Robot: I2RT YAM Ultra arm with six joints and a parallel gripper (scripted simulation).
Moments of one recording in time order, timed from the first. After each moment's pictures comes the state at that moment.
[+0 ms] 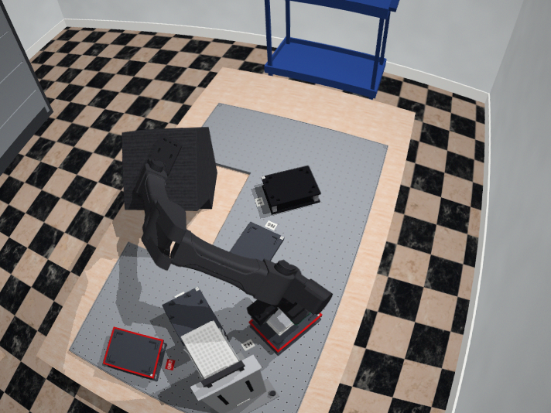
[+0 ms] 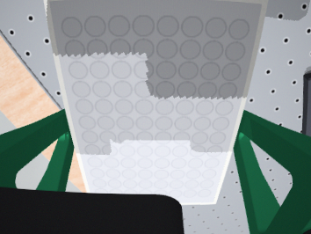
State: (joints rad) arm -0.01 2.04 1.76 -0.83 0.70 1.72
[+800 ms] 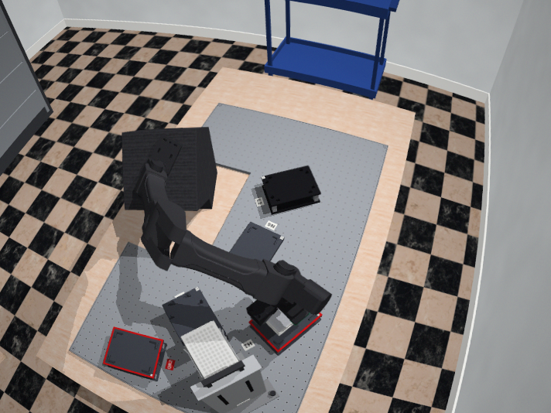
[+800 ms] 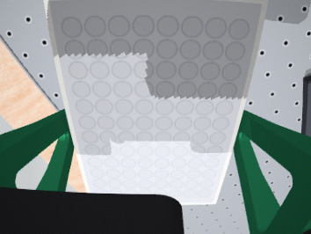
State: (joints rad) arm -0.02 2.04 1.74 -0.82 0.70 1.71
